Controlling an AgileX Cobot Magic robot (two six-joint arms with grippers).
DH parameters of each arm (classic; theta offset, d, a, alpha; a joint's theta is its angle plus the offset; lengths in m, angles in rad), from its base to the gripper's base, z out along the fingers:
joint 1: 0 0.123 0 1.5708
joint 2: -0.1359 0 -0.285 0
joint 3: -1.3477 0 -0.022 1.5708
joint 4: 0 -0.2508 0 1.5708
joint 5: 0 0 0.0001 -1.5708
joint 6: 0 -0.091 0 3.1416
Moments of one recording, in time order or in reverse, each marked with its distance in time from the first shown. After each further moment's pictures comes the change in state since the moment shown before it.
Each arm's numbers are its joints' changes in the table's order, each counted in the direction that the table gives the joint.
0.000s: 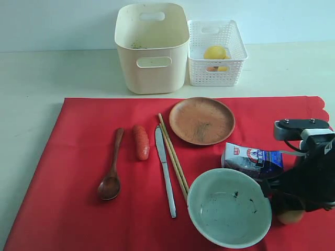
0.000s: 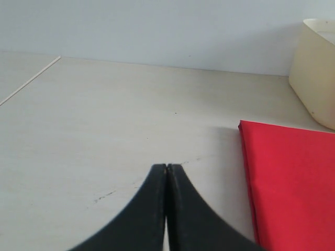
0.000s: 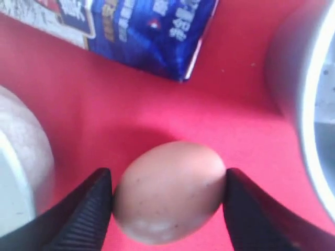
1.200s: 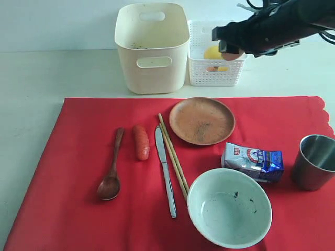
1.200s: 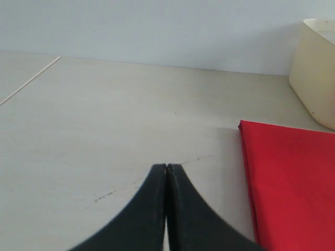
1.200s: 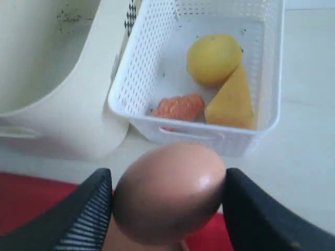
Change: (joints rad) left arm 0.000 0.000 0.000 0.000 0.000 0.000; right arm 0.000 -0.303 0.680 -0.068 -0.352 0.045
